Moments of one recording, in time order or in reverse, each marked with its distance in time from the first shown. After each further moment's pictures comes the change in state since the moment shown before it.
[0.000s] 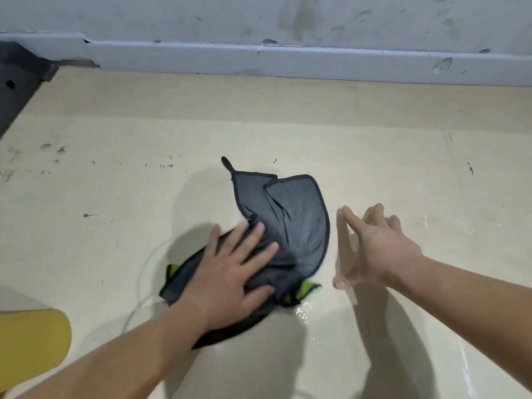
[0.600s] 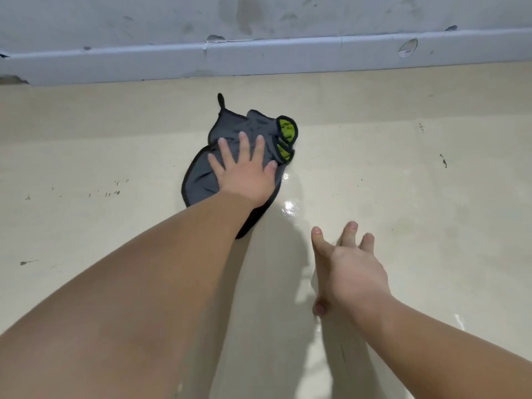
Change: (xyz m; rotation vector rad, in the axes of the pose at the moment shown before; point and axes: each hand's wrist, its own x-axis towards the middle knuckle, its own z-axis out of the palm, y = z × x) left_hand 0.267 0.002 -0.046 -0.074 -0.140 -0.491; right_hand 0.021 0.014 0.021 0.101 -0.029 0.054
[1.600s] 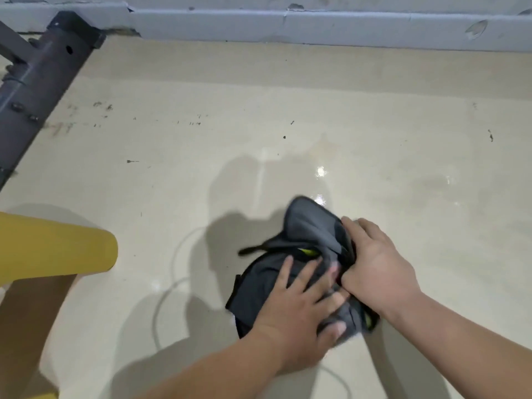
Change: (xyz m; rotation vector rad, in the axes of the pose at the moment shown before) left_hand -0.364 -0.001 0.112 0.069 -0.210 0.472; right_hand -0.116 0.012 0.062 0.205 0.258 -0.290
